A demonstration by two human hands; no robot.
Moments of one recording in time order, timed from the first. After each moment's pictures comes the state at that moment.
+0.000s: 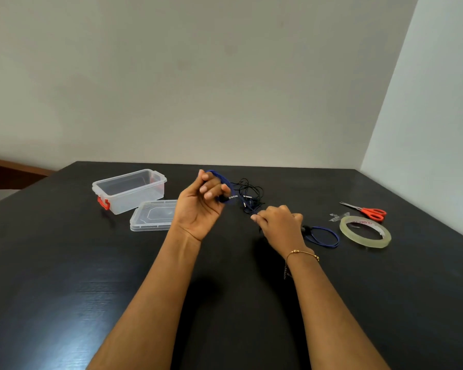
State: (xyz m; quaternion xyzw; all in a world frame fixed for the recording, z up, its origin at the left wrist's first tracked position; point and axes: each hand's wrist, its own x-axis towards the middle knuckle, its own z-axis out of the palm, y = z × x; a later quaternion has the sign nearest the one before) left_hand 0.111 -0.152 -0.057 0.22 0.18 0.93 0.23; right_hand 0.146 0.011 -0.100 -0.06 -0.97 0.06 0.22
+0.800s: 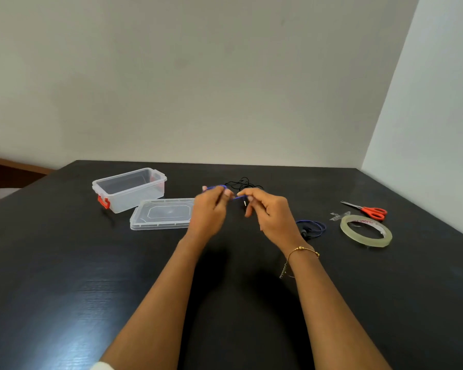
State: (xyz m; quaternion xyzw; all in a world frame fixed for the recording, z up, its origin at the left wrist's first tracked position) left_hand 0.095 -0.141 -0.090 0.25 0.80 0.51 -0.22; right_hand 0.160 -0.007 -0.076 0.14 -0.86 0.38 0.31
